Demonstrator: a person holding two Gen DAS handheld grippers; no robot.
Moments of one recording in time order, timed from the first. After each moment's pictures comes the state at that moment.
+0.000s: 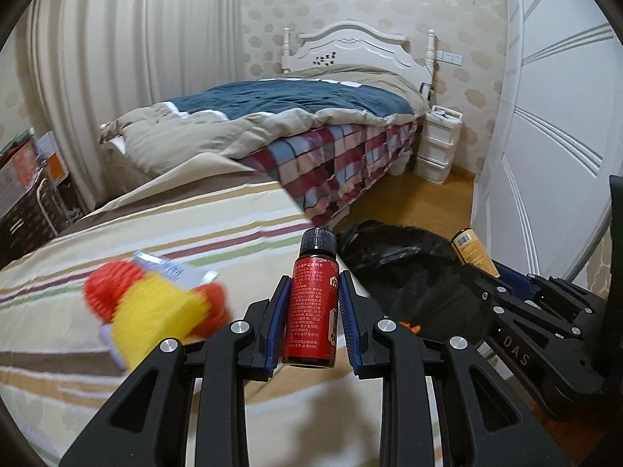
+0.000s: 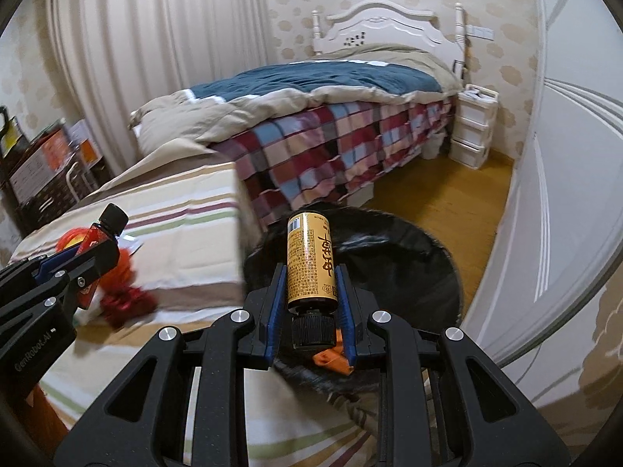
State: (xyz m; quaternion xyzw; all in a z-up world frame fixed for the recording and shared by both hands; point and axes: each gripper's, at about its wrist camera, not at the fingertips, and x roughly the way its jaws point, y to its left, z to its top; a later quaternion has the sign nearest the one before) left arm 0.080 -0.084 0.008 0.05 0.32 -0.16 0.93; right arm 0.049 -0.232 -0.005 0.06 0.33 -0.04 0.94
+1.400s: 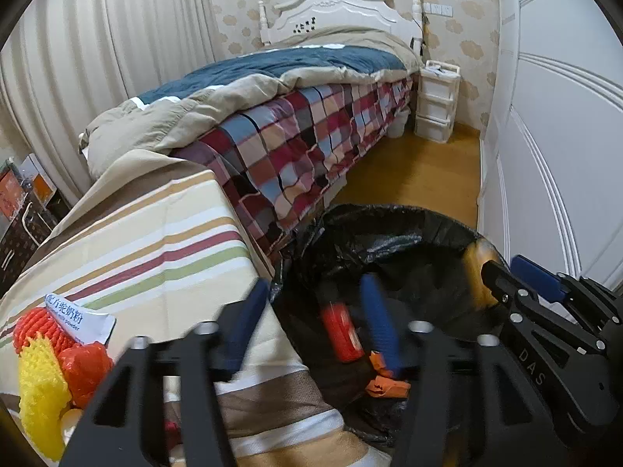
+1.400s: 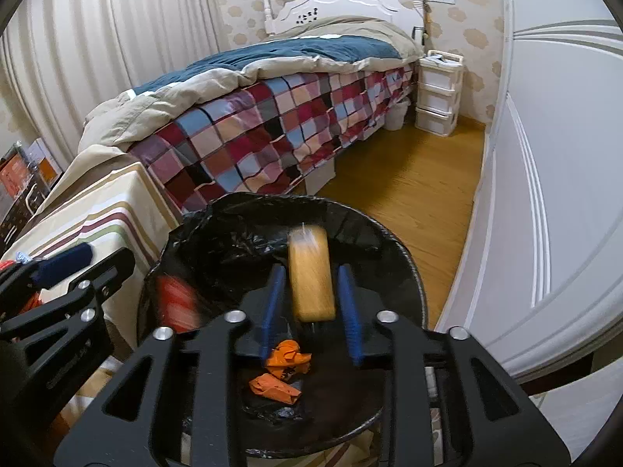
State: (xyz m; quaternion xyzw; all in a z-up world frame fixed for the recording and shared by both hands) left arm 0.142 -0.173 -0.040 0.11 0.37 -0.15 0.91; right arm 0.100 -0.307 -0.056 0.09 0.36 -0.10 0.92
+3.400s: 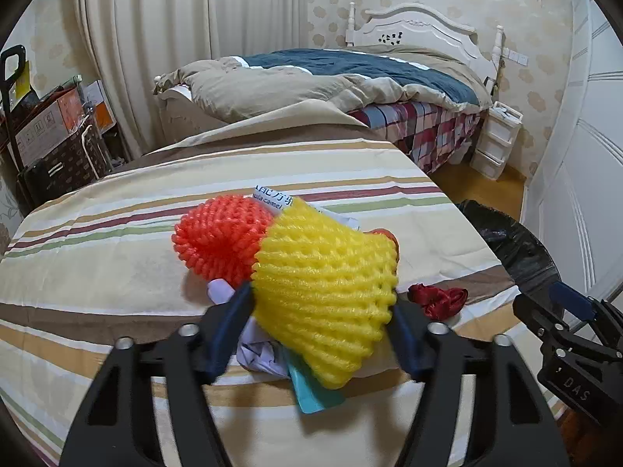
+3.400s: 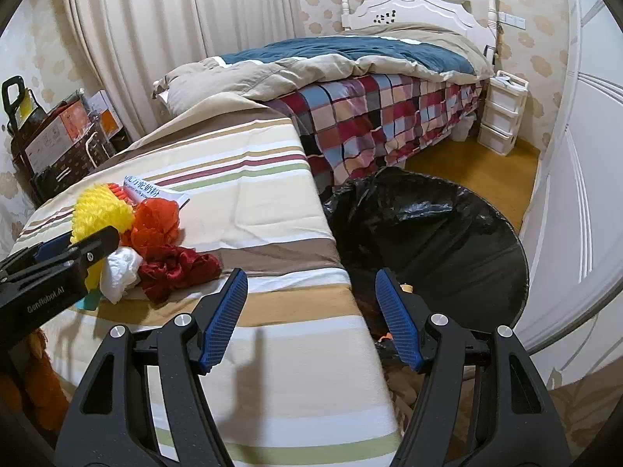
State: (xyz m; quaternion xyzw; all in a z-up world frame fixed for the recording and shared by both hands) left arm 0.093 0.030 -0.024 0.01 0.38 -0.06 0.92; right arm 0.051 -0.154 -0.030 0.04 0.38 0.01 0.93
